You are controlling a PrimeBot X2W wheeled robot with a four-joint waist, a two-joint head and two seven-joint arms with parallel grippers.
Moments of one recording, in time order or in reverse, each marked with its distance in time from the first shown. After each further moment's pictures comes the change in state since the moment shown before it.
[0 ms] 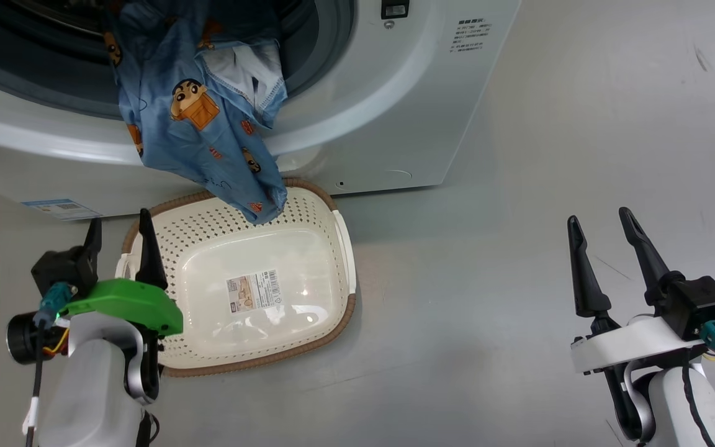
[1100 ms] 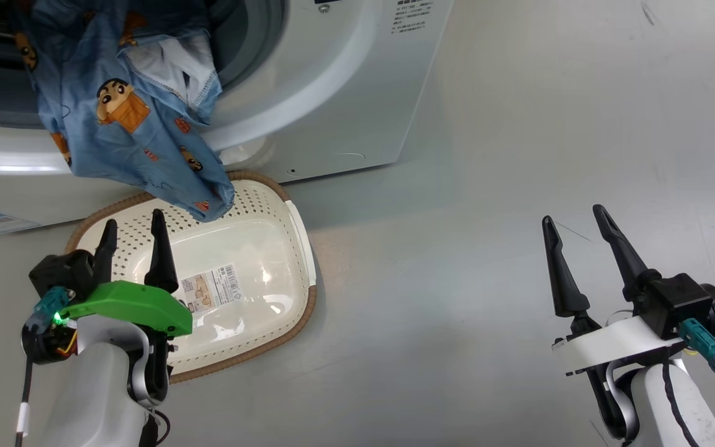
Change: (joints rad) left arm 0.068 0.001 -0.050 -0.111 -0.128 -0.040 0.038; right arm -0.009 0.008 0.050 -0.005 -0.009 0.009 0.000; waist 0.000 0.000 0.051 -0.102
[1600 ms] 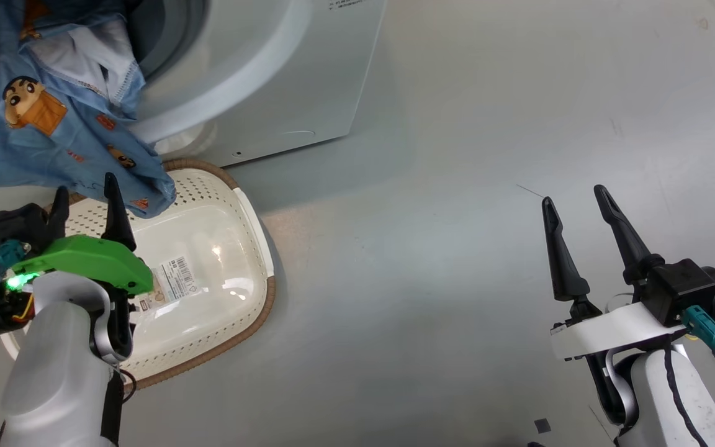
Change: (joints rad) left arm -0.139 0.053 0.043 0.104 0.003 0.040 0.043; right arm -0.037 0.004 0.004 -0.017 0.000 0.000 0.000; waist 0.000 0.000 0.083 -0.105
